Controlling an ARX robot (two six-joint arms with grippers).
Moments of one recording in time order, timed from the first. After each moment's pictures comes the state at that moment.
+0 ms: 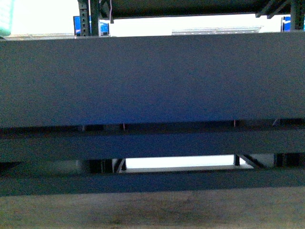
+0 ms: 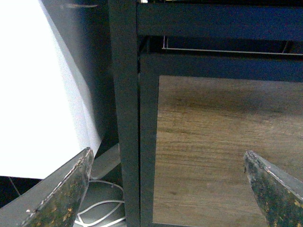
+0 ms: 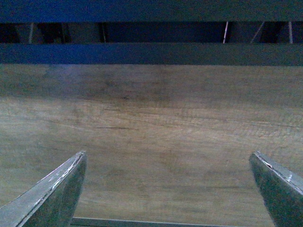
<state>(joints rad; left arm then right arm) 0.00 0.00 0.01 0.00 0.00 0.00 0.00 0.00 0.02 0.00 0.00 0.00</state>
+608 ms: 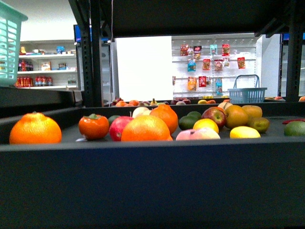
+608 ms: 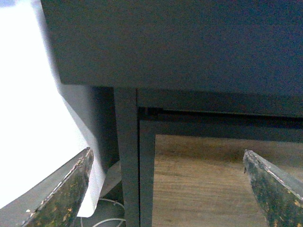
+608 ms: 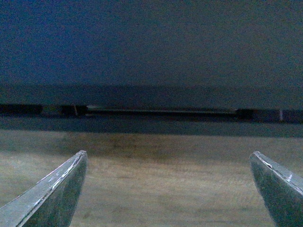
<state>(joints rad) 0.00 0.00 0.01 0.00 0.00 0.00 0.00 0.00 0.02 0.00 0.00 0.00</state>
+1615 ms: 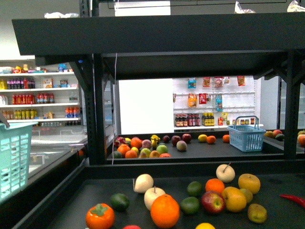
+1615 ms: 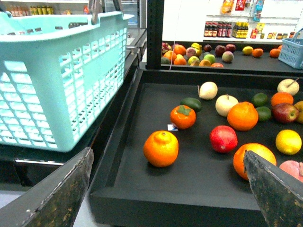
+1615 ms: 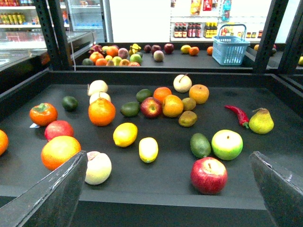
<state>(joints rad) 0.00 0.00 0.01 0.00 0.00 0.00 0.00 0.00 0.02 0.00 0.00 0.00</state>
